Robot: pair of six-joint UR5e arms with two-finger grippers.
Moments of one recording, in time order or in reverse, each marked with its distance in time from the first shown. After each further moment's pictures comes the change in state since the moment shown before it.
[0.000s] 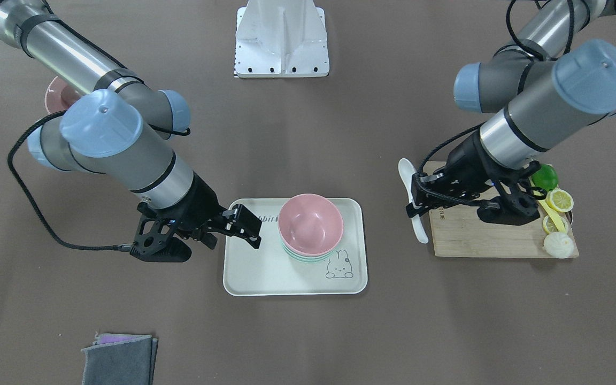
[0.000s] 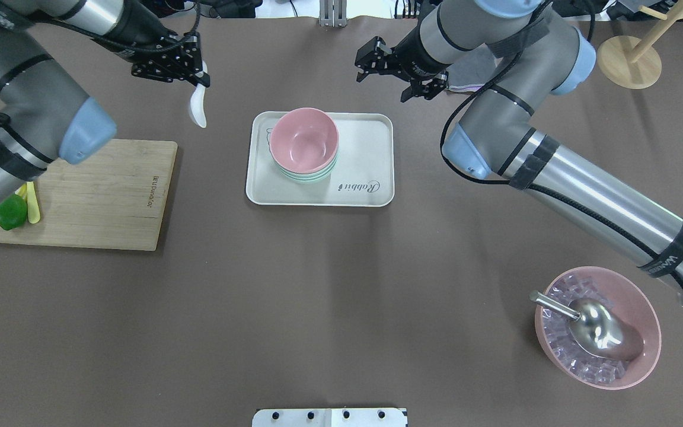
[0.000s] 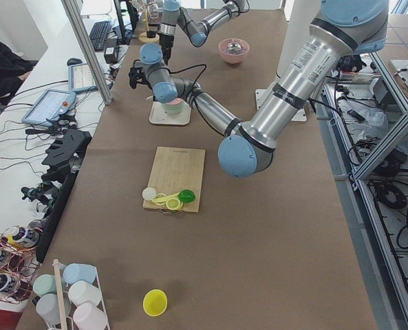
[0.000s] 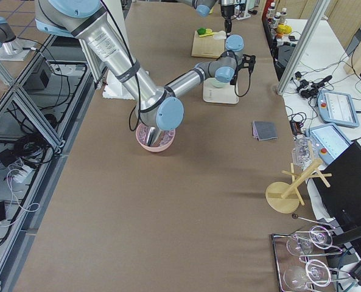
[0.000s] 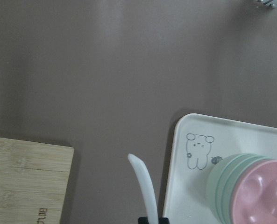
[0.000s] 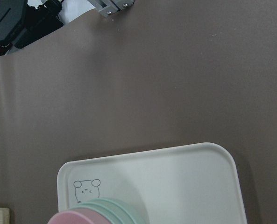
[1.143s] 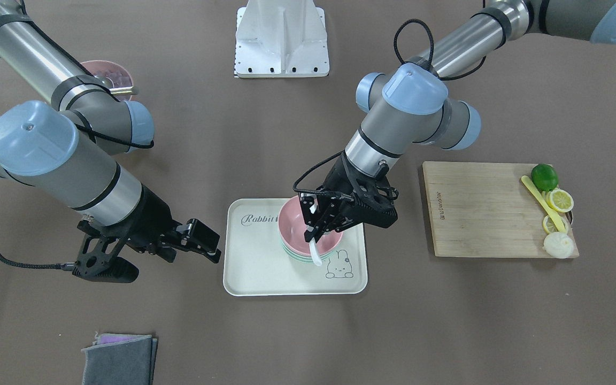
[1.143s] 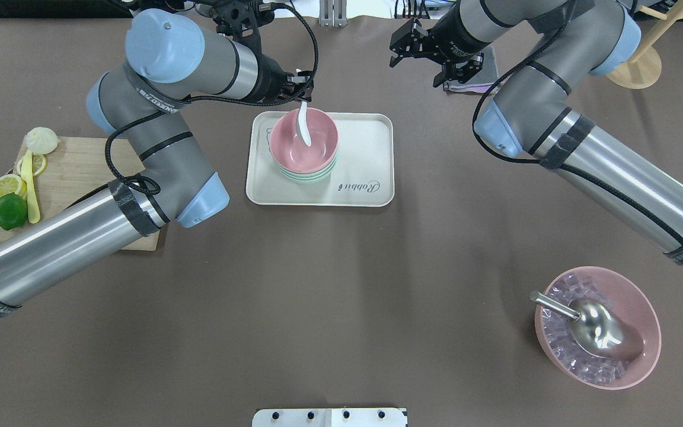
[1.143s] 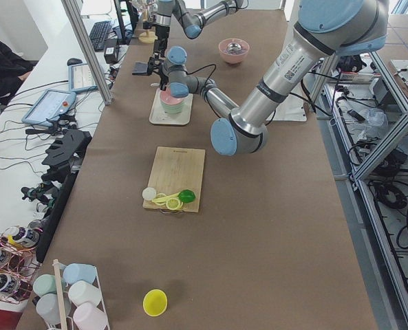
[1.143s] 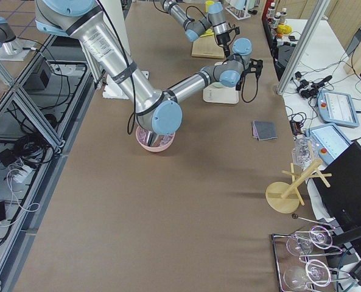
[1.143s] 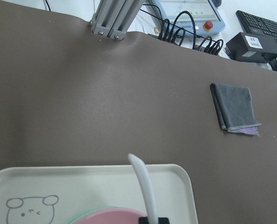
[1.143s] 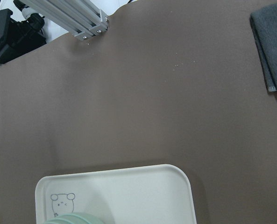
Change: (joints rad) left arm 0.229 -0.147 0.187 -0.237 0.410 -0.062; right arm 0.060 -0.037 0.009 -0.017 0.048 -0.052
